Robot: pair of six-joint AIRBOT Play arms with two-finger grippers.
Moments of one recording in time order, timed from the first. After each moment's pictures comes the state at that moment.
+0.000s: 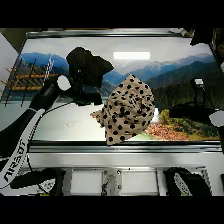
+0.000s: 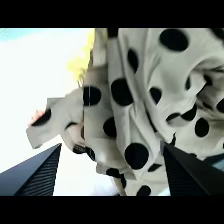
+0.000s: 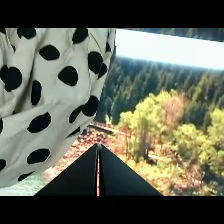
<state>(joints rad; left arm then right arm) -0.32 -1.41 1.20 1.10 -1.09 -1.59 -0.14 -0.78 0.73 -1.22 0.93 1.20</state>
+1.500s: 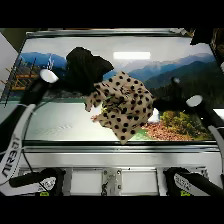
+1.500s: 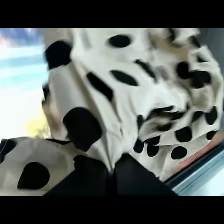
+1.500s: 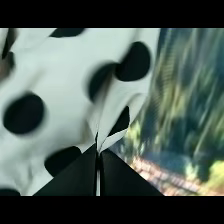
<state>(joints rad) -0.15 -1.38 1.32 0.82 -1.05 -1.44 -0.08 -1.17 0.90 -0.93 0.83 1.16</state>
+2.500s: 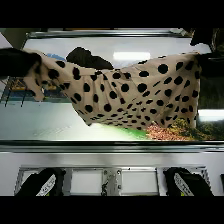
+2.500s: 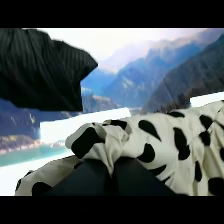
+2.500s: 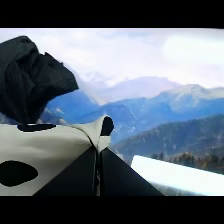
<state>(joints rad) 0.00 -0.92 1.53 1.11 -1.27 -1.48 -0.13 -0.88 1.39 -1.08 1.02 1.27</state>
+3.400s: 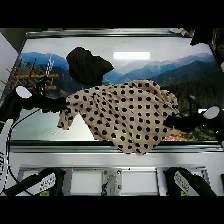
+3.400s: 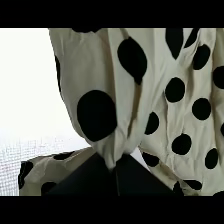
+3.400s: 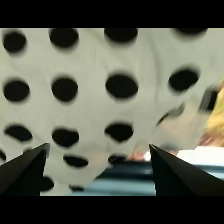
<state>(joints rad) 0.13 -1.26 0.99 1.13 -1.12 -1.44 -0.28 -1.01 0.67 -1.19 1.15 1.36</state>
